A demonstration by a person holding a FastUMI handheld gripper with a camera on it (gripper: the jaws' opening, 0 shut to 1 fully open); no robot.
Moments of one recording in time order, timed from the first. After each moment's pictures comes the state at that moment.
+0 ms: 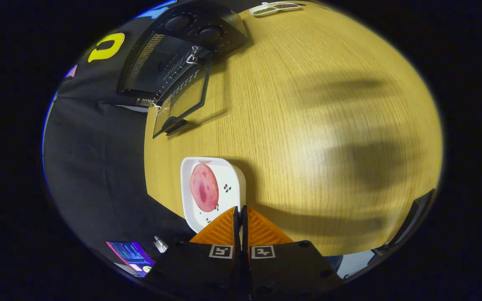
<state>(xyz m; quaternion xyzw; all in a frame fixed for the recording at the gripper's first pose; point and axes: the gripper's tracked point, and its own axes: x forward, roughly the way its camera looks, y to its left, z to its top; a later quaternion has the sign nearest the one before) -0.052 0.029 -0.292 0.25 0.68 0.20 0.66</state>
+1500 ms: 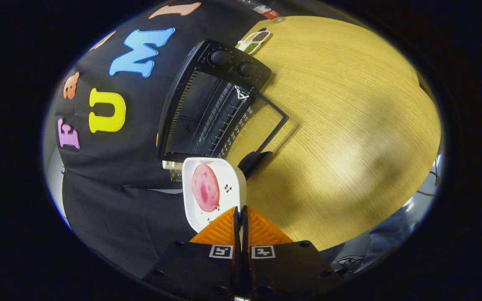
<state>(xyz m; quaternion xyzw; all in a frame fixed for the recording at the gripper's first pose) 0.005 0.177 -0.212 0.48 0.49 0.02 0.73</state>
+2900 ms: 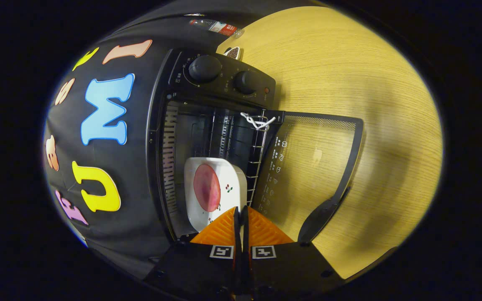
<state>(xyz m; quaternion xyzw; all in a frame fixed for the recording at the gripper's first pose) 0.173 0.210 -0.255 0.61 0.34 -0.15 0.70</state>
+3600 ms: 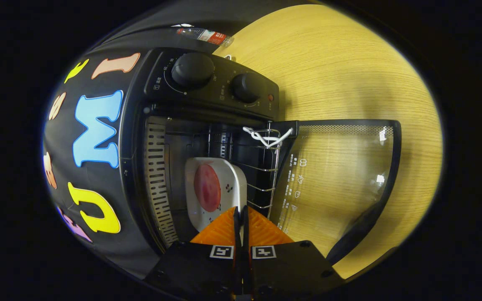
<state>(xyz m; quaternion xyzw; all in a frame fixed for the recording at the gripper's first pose) 0.220 0.198 -0.274 0.62 0.30 -0.20 0.69</state>
